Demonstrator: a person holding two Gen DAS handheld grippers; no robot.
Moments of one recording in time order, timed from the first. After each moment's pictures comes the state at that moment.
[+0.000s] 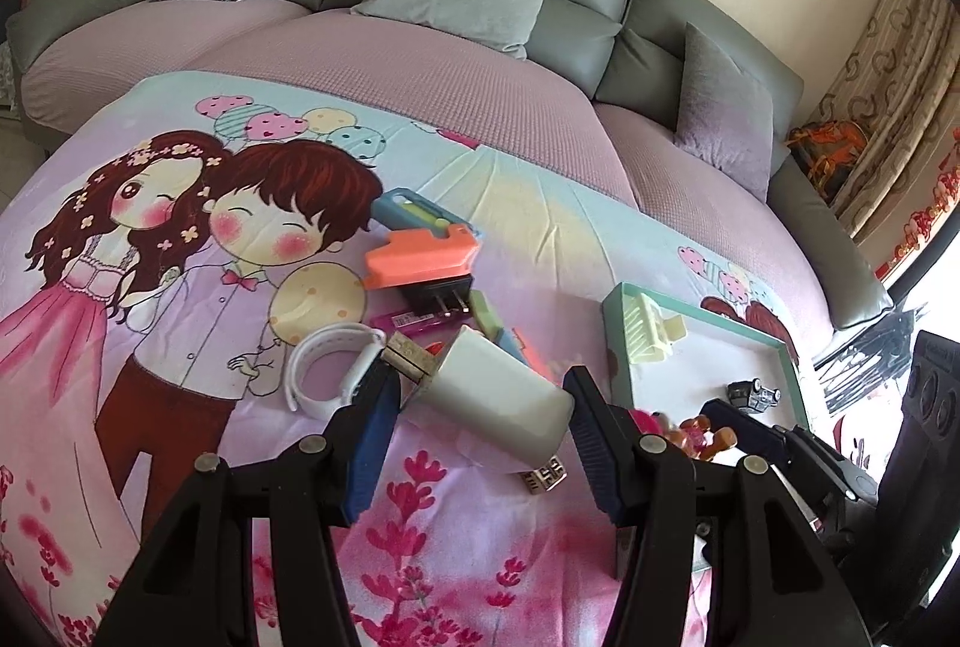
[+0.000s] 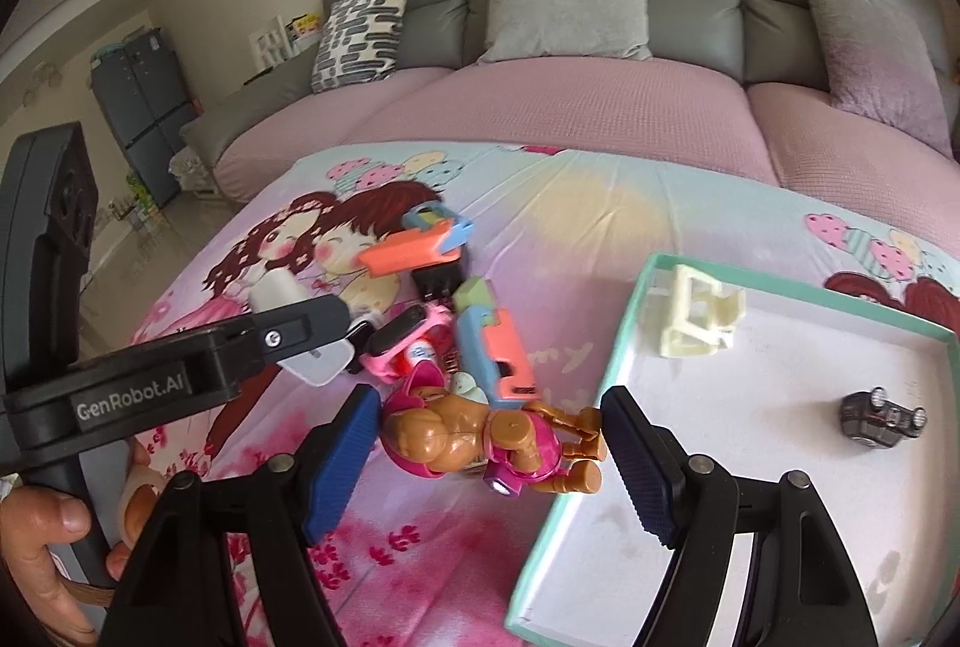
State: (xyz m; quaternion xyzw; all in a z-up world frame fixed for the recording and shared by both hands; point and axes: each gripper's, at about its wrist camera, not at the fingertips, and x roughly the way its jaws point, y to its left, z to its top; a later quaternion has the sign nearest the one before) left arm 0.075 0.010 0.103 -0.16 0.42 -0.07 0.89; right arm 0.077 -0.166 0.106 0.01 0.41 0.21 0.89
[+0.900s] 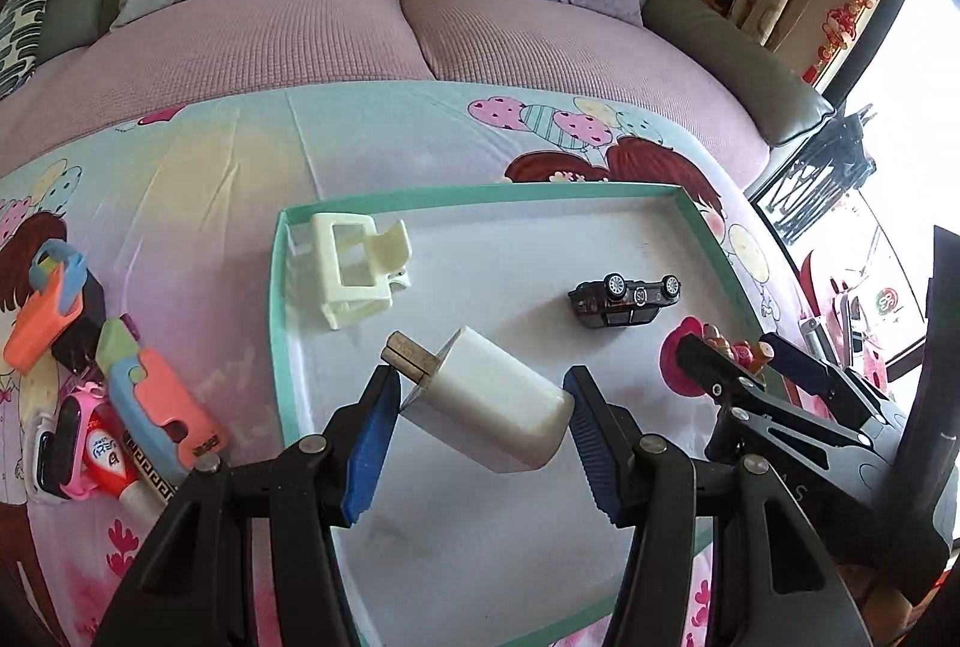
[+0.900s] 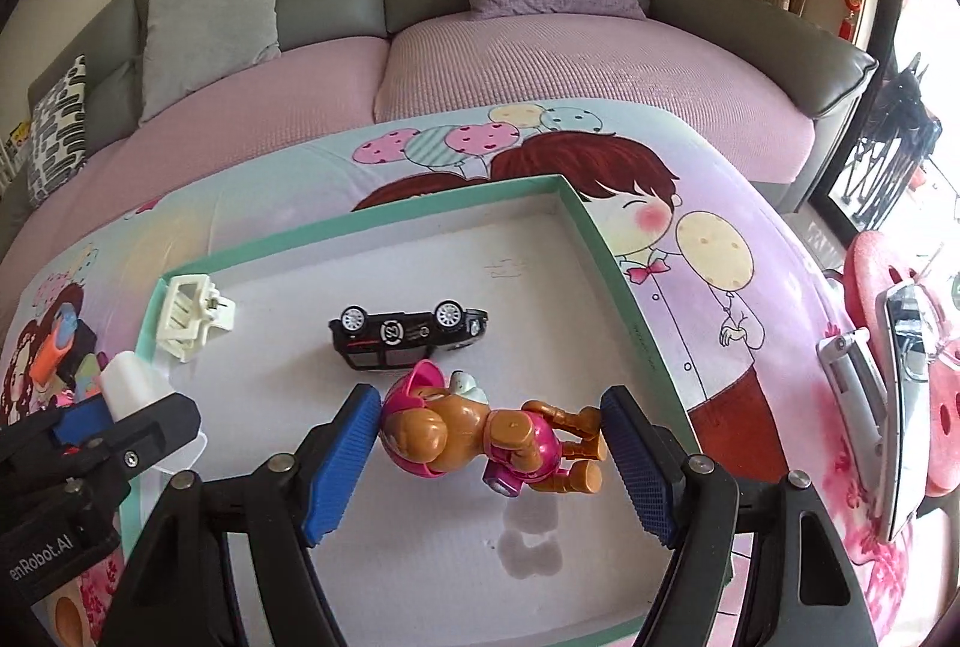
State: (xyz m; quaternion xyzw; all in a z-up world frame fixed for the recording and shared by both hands) left arm 0.127 -0.194 0.077 -0.02 0.50 -0.21 0.84; right arm 0.078 -0.359 0.081 0.08 0.46 -0.13 0.87
